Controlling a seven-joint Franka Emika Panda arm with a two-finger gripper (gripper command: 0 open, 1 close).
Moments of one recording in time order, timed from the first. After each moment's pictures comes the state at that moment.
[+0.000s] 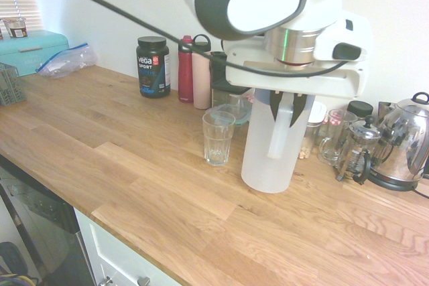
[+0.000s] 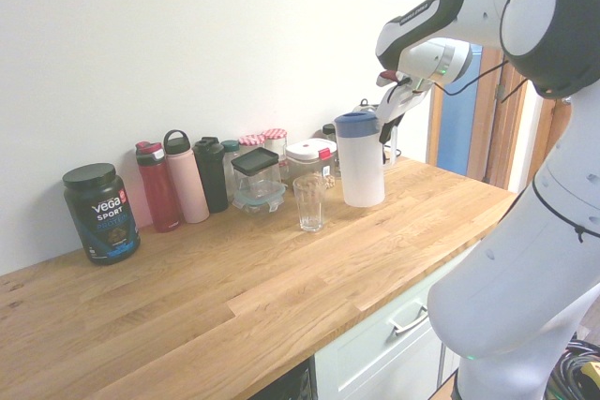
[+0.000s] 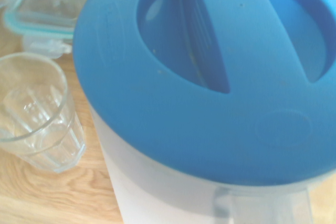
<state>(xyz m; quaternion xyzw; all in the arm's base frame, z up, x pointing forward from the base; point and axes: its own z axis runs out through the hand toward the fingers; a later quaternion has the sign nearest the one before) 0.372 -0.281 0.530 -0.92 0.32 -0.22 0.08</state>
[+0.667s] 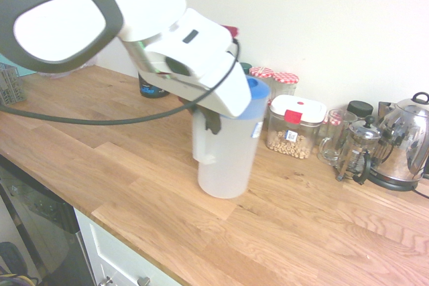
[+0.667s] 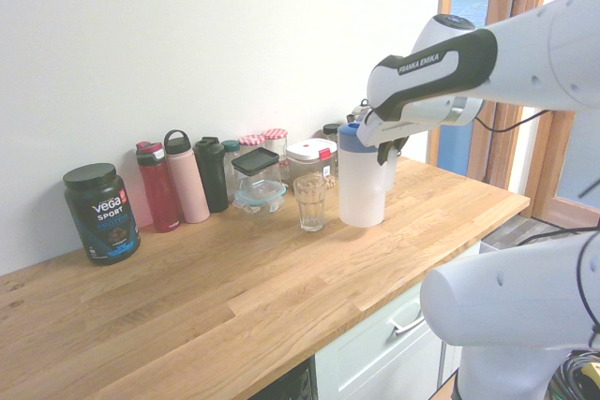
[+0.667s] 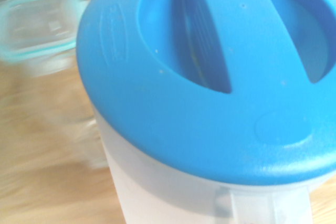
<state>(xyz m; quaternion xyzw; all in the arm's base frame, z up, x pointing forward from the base) 0.286 -0.110 0.533 -0.85 0.45 -0.27 0.06</state>
